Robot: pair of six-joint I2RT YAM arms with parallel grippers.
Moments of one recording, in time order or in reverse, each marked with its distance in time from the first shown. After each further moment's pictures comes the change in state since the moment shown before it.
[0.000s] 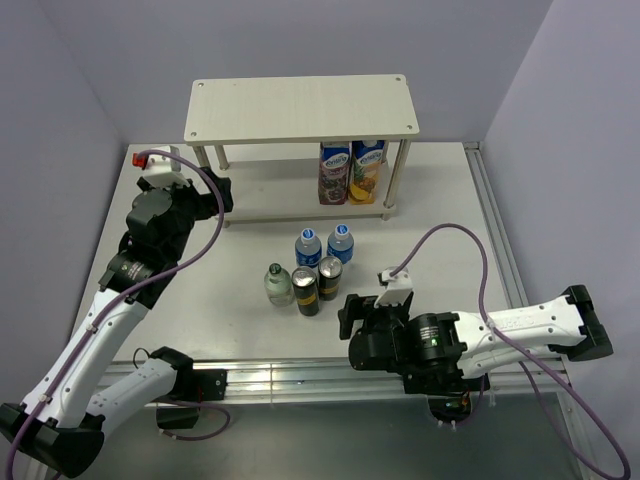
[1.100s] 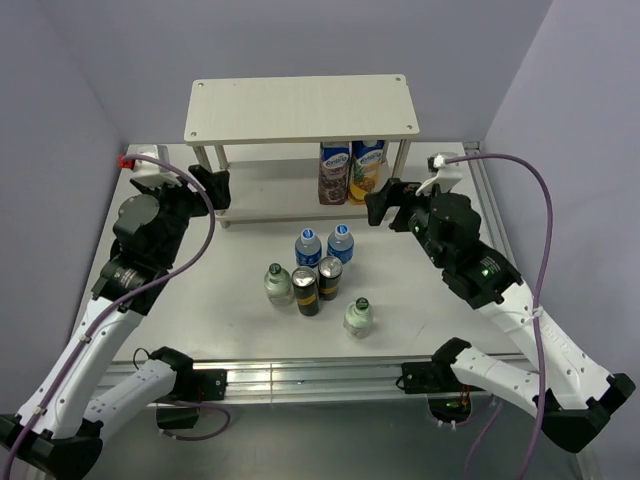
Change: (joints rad) left arm 0.000 -0.046 0.007 0.078 0.046 -0.019; right arm -1.008 -0.076 0.275 0.597 -0.661 -0.960
